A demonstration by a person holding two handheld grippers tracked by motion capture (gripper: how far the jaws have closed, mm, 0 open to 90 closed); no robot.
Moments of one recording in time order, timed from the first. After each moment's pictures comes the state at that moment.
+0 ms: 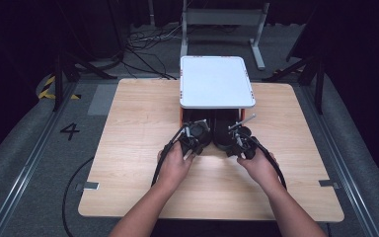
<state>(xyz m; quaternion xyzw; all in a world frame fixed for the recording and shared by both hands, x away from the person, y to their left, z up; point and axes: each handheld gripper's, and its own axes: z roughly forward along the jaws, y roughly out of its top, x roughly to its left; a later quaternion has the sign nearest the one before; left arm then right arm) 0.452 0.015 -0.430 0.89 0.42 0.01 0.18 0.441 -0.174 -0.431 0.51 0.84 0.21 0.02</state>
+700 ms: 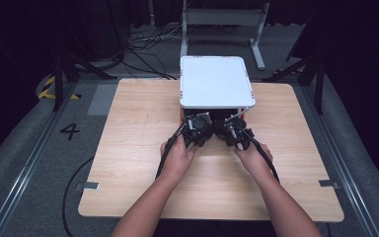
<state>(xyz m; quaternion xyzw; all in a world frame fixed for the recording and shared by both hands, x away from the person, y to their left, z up) 0.468 0.009 -0.425 0.89 0.42 0.03 0.18 0.472 -0.164 -0.440 0.52 0.83 0.18 0.09</state>
